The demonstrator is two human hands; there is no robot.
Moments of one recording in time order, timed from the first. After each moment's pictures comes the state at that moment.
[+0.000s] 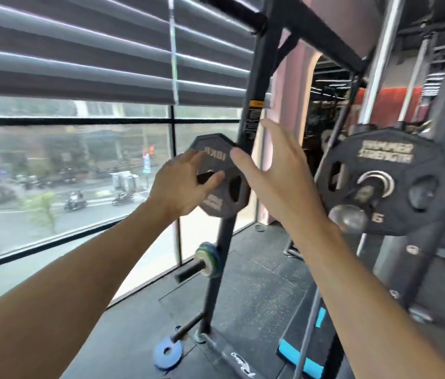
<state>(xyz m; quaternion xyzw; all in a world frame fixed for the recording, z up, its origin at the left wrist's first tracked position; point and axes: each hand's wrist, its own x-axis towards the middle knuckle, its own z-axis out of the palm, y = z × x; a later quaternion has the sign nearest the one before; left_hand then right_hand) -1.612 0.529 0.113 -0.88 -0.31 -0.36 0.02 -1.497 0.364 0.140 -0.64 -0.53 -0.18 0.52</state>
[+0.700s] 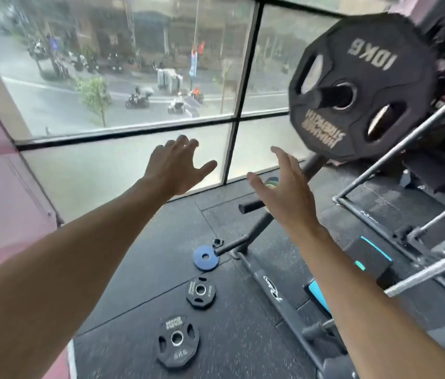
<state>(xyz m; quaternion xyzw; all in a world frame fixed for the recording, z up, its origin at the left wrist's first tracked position) -1.774 0.752 -0.086 -0.85 -0.49 -0.18 -0.02 -1.581 0.624 -0.080 -0.75 -0.57 0.01 0.35</state>
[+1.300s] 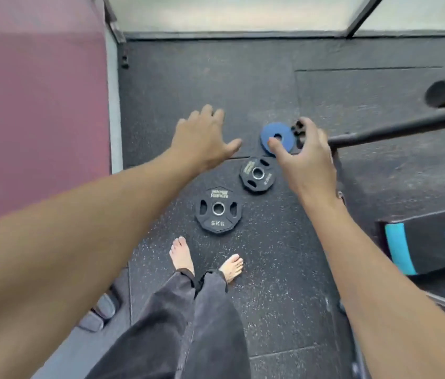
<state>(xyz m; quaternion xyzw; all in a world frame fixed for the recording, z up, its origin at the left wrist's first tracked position) -1.851 0.795 -0.486 -0.72 -0.66 0.03 -0.20 -1.658 0.760 -0.470 -0.77 -0.57 0.24 0.16</state>
